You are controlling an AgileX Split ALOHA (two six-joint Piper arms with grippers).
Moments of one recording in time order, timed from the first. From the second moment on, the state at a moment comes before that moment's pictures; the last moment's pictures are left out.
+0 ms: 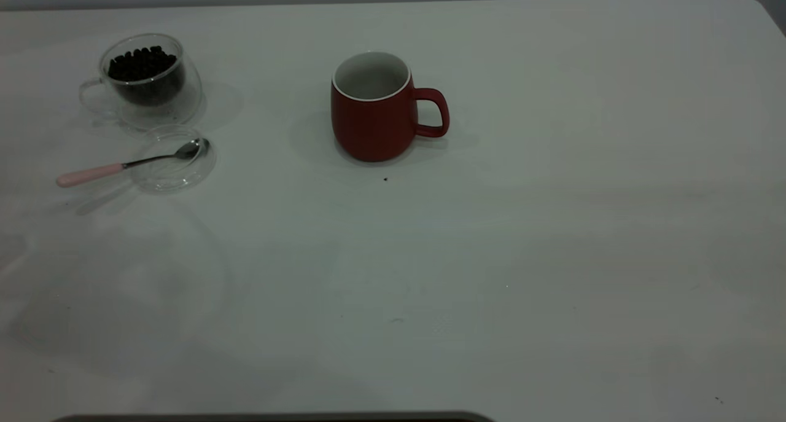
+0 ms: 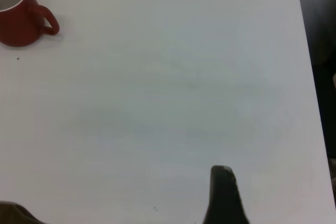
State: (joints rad) left arm 0.59 2.03 -0.84 -1.11 0.59 1.06; right arm 0.10 0.03 -0.47 -0.02 1.12 0.01
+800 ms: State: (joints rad) left arm 0.69 2.34 -0.85 -1.47 0.78 1.58; right arm 0.10 0.03 -0.47 -0.02 1.12 0.01
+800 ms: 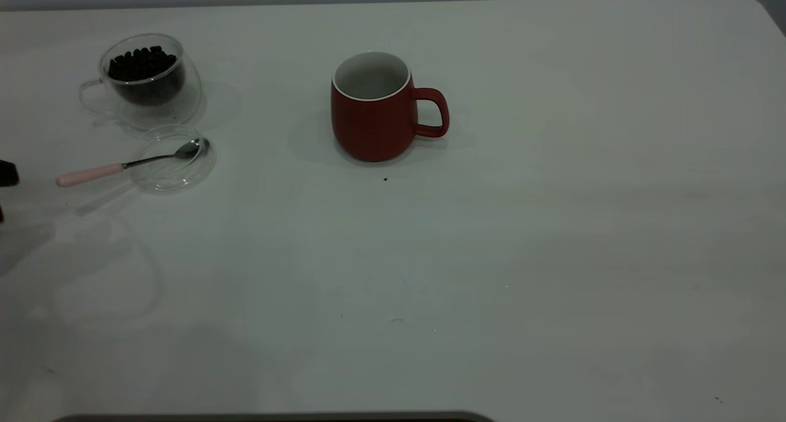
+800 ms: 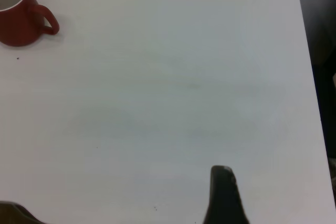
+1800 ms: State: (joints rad) left arm 0.56 2.45 -0.88 -1.72 0.85 1.72; right arm 0.10 0.03 -0.47 -0.02 1.12 0.01
